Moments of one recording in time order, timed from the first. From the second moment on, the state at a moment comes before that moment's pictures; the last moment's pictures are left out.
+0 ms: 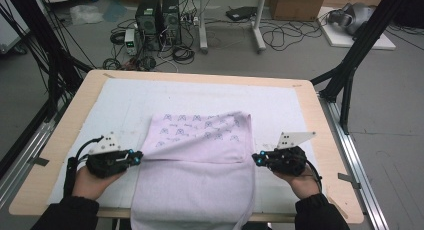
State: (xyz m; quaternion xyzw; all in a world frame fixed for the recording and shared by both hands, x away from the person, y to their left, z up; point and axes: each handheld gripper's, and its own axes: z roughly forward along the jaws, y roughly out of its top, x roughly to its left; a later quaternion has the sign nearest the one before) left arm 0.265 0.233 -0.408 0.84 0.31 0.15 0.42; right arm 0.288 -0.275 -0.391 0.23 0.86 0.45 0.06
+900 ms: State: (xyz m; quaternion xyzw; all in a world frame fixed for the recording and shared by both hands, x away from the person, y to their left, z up) left arm 0.283 0.220 -0.416 0.83 0.32 0.13 0.44; right arm 0.322 -0.233 -0.403 0.20 0.88 0.43 0.05
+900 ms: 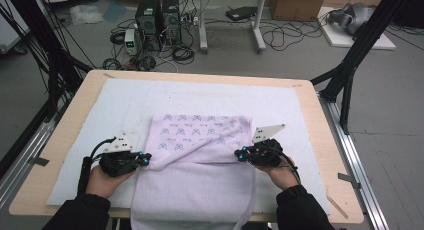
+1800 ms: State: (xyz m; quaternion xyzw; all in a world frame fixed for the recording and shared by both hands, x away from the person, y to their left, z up) left arm 0.241 0.215 -0.442 0.87 0.27 0.09 0.41; right arm 0.272 -0.238 -0.441 0.17 0.90 0.39 0.01
